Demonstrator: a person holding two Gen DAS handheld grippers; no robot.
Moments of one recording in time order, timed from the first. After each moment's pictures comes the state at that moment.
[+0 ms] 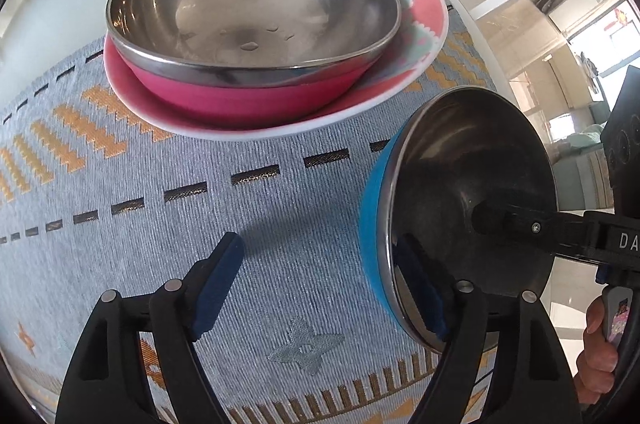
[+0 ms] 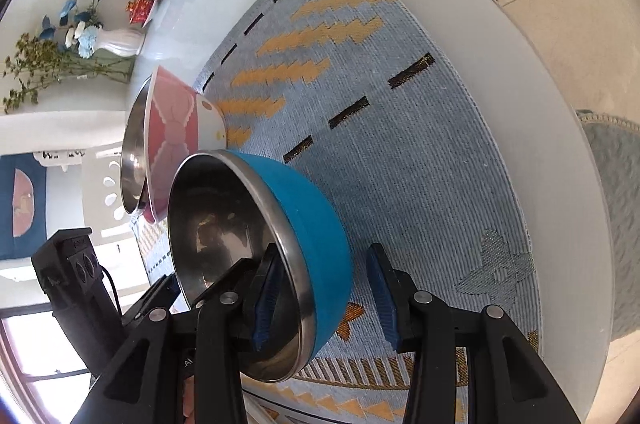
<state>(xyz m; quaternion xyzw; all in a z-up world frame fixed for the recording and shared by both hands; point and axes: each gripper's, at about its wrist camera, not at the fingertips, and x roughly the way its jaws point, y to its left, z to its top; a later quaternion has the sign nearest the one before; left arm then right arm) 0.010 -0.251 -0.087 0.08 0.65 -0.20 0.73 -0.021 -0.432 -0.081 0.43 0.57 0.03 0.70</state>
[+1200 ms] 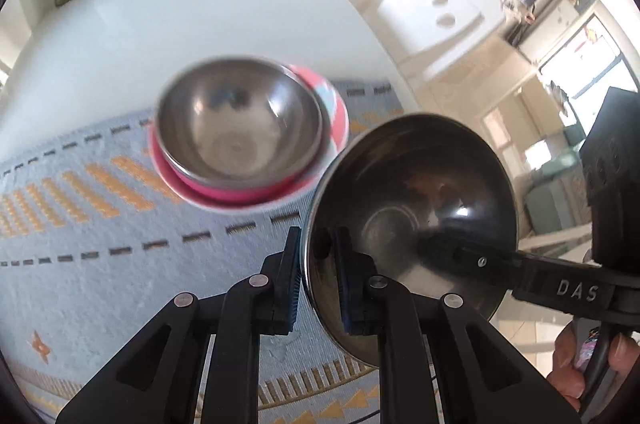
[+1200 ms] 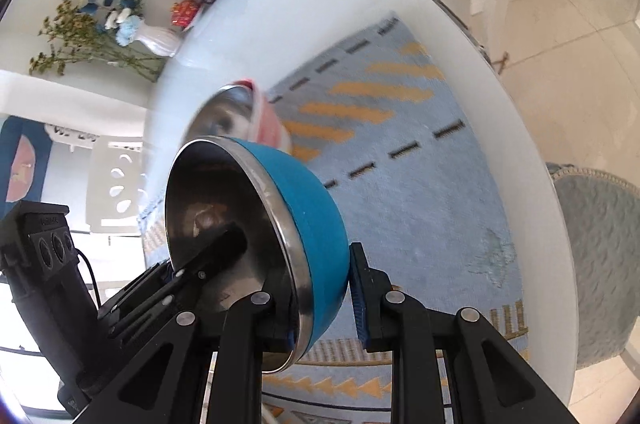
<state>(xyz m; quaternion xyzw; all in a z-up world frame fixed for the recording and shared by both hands) -0.001 -0.225 0.013 0.03 0.58 -0.24 0.78 -0.026 -0.400 0.009 0.36 0.52 0.03 0.77</state>
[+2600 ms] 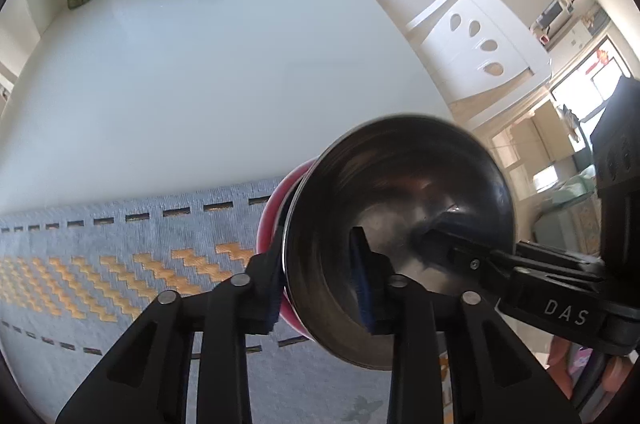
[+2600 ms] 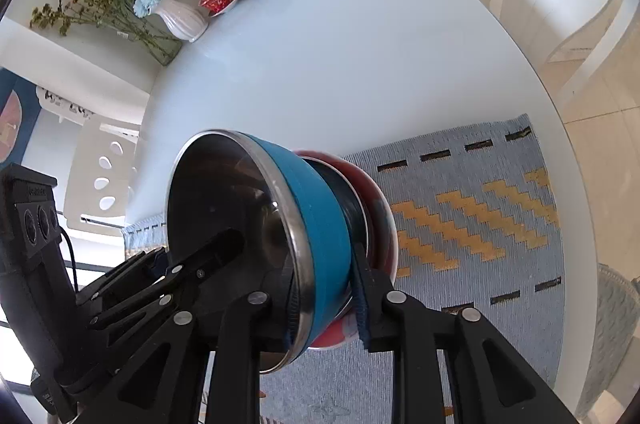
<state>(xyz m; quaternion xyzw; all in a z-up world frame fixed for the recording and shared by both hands) 0.098 -0.185 0.002 0.01 0.57 -0.21 0.79 0.100 -0.355 0.021 0.28 0.53 0.03 0.80</state>
